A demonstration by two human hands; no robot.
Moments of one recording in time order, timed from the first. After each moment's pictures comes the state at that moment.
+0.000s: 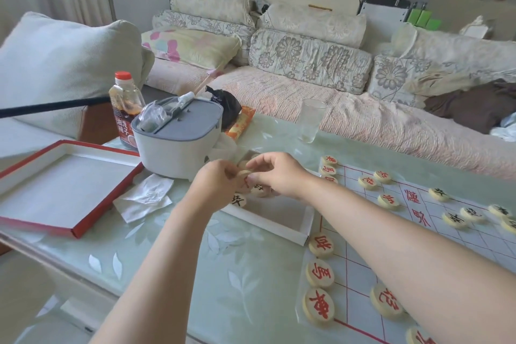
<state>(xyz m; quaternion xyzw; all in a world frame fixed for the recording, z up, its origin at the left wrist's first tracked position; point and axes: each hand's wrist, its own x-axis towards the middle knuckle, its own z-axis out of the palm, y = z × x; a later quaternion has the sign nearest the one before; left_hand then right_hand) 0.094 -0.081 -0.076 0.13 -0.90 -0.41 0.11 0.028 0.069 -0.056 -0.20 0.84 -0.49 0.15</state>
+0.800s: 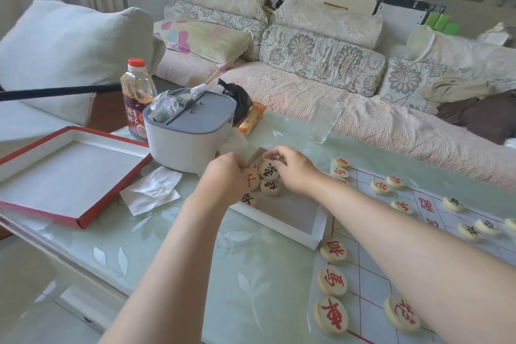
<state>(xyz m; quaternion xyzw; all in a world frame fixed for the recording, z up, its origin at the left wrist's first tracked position) 0.094 -0.083 -0.066 0.14 -0.92 -0.36 0.09 -0.016 0.064 -0.083 -0.23 0.92 -0.32 0.04</state>
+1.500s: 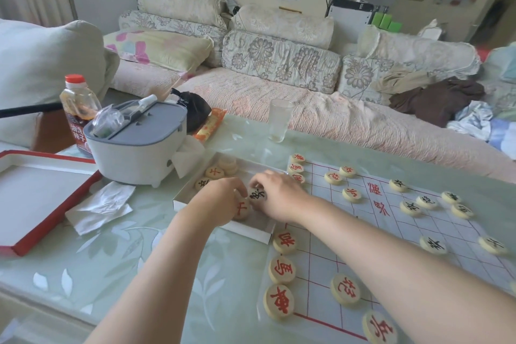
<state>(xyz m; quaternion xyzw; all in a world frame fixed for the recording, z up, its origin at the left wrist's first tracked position) 0.086 -0.016 -0.077 0.02 -0.97 -0.24 -0.01 0.026 0.140 -0.080 -0.28 0.96 -0.09 0.00</state>
